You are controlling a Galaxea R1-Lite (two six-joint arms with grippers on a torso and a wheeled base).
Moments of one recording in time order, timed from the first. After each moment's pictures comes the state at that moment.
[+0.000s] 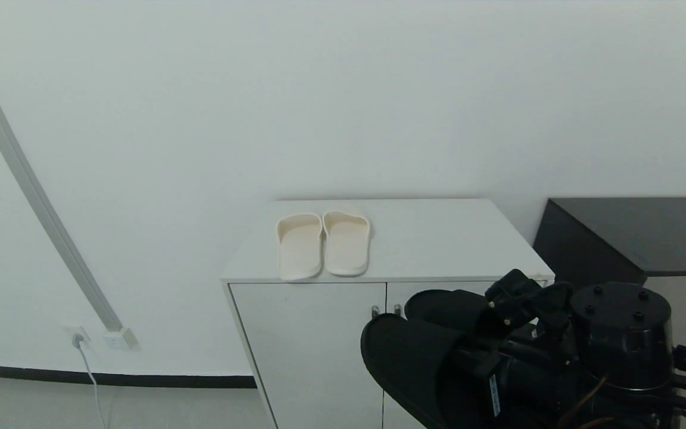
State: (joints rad) left arm 0.00 0.00 0.00 0.00 -0.01 -0.02; right arm 0.81 1.63 -0.48 -0.79 -0.07 0.11
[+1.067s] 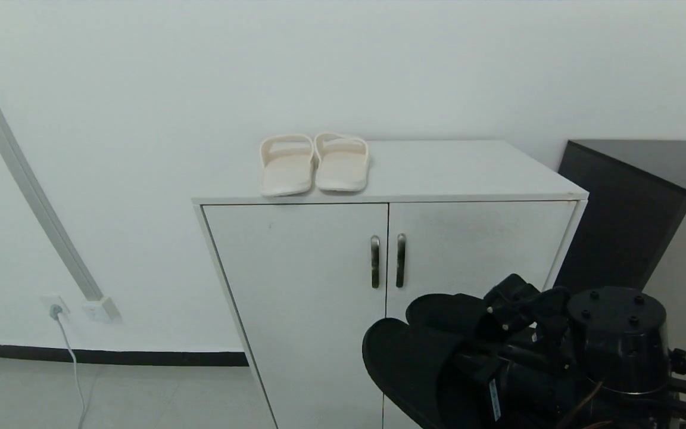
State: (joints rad) left arm 0.00 0.00 0.00 0.00 -0.01 0.01; right arm 0.81 1.64 -0.47 -0.79 -0.07 0.11
